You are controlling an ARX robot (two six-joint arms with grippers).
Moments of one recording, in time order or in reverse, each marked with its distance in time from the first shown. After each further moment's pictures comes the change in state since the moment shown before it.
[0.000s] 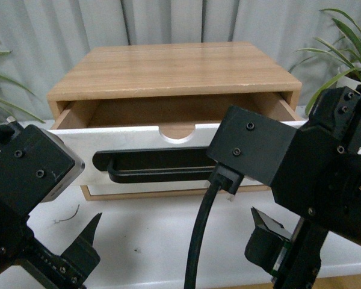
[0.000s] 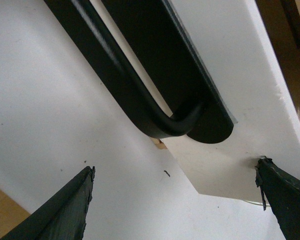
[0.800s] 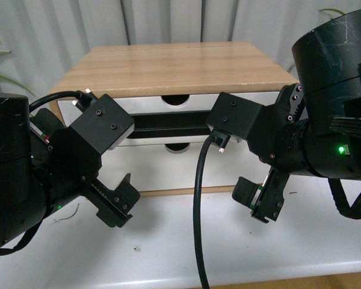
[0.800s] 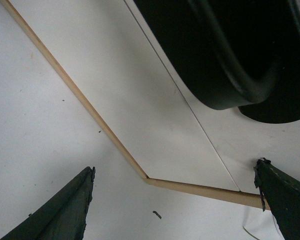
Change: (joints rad) left arm 0.009 0.246 0.342 -0.113 -0.042 0.050; right arm -0.149 0.314 0.327 -0.055 -0.151 -0.059
